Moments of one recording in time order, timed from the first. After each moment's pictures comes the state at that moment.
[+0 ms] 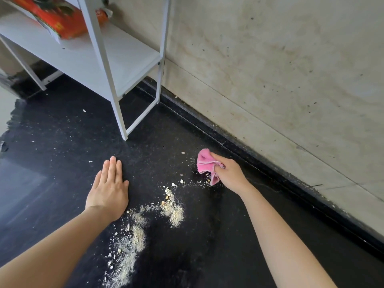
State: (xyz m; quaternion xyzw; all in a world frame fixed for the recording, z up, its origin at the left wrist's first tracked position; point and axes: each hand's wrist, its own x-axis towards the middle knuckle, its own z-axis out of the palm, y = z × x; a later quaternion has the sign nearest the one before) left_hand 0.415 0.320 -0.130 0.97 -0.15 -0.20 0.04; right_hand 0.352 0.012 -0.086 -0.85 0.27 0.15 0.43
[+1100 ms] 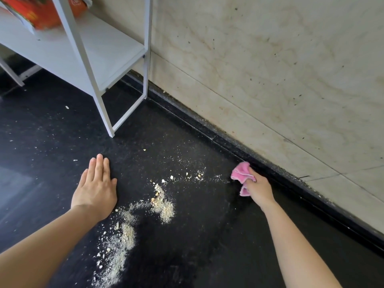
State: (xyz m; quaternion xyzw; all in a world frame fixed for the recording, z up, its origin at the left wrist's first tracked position) left_hand 0.415 0.319 -0.132 0.97 -0.16 -0.20 0.04; right_hand 0.268 -0.049 -0.089 -0.78 0.50 0.07 0.38
